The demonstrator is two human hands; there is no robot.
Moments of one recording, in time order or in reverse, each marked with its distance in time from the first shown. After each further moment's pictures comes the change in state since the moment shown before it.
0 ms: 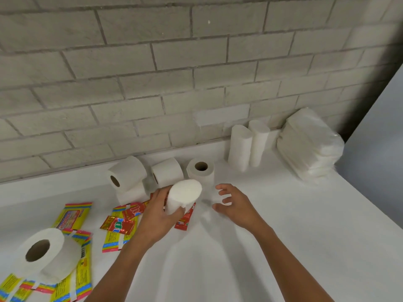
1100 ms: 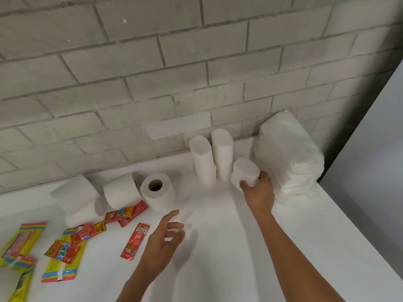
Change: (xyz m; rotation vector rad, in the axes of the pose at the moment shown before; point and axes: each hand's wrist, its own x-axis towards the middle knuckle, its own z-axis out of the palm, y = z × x) left_hand 0.027 0.071 0.168 -0.155 -0.065 -0.260; right_hand 0.119 0.108 -0.187 -0.085 0.616 0.195
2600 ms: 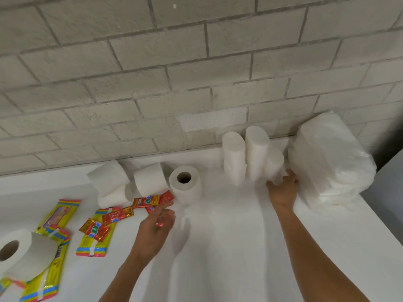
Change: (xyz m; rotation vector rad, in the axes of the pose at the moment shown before) left_hand 0.005 -0.016 -0.069 0.109 0.219 0.021; right_hand 0.030 0.011 0.040 0.095 -0.009 0.019
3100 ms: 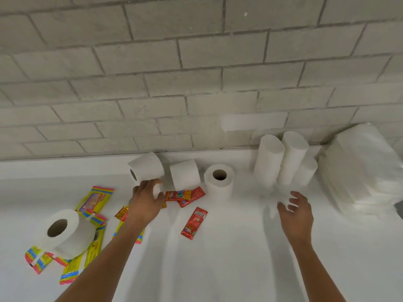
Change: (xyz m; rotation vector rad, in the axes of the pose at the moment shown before) left_hand 0.054 -0.059 -0.122 0.528 0.235 -0.023; right_hand -0.131 -0.023 0.010 0.099 -0.090 -0.107
